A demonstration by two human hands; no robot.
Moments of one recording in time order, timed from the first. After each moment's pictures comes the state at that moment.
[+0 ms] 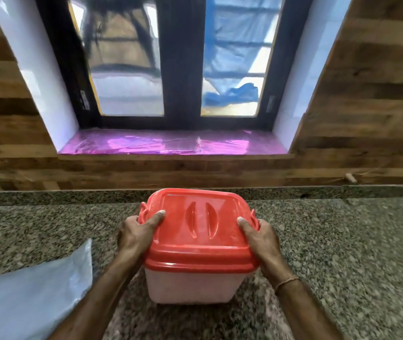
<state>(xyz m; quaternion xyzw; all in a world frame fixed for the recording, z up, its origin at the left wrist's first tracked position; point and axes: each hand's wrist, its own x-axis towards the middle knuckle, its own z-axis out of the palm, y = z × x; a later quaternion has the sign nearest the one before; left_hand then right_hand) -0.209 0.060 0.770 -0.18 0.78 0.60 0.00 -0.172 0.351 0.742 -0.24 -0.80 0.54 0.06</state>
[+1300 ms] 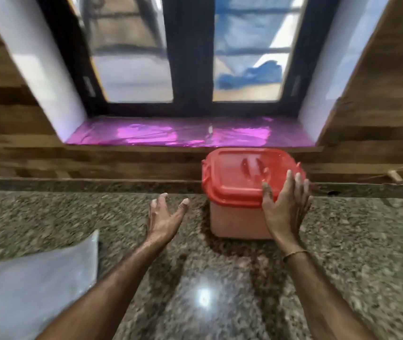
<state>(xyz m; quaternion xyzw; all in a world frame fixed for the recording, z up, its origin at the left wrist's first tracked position) -0.282 0.117 0.724 -0.13 0.89 0.43 -0.01 -0.267 0.391 0.758 -0.20 -0.89 0.28 0.30</state>
